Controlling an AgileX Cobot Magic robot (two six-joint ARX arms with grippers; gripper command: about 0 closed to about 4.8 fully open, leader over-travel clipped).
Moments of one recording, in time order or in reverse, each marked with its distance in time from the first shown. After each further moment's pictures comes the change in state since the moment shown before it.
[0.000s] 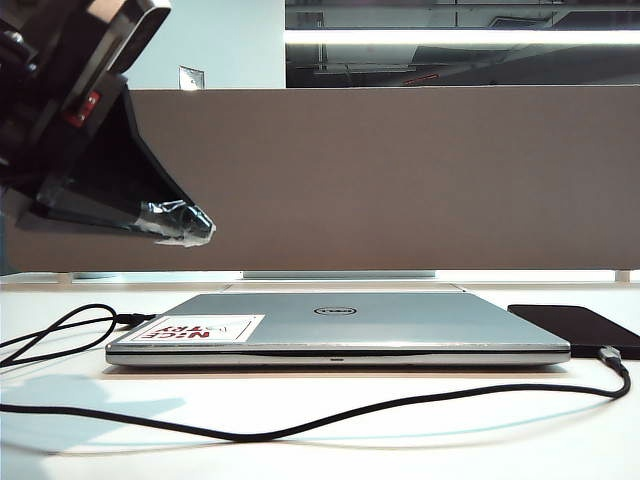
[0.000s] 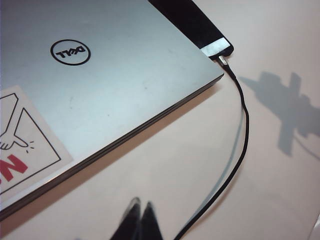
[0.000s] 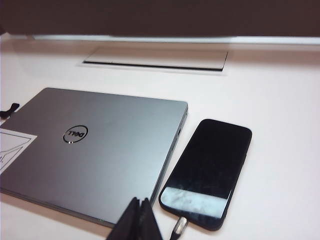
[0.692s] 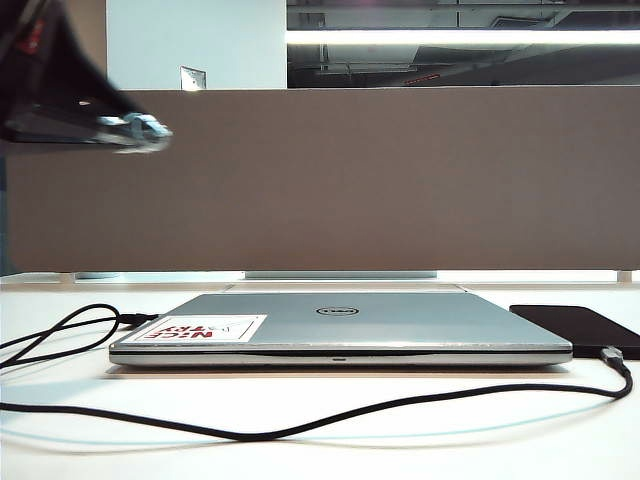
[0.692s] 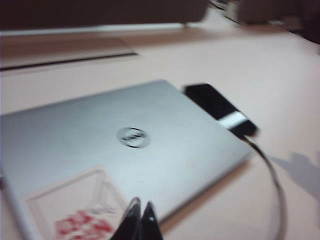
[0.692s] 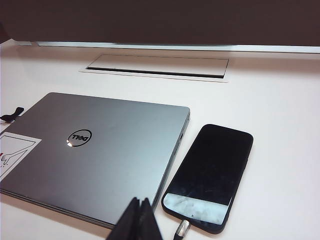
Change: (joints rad) left arm 0.158 -0.207 -0.060 0.115 0.000 0.065; right arm 0.000 -0.041 -0.003 -0.015 0.002 0.000
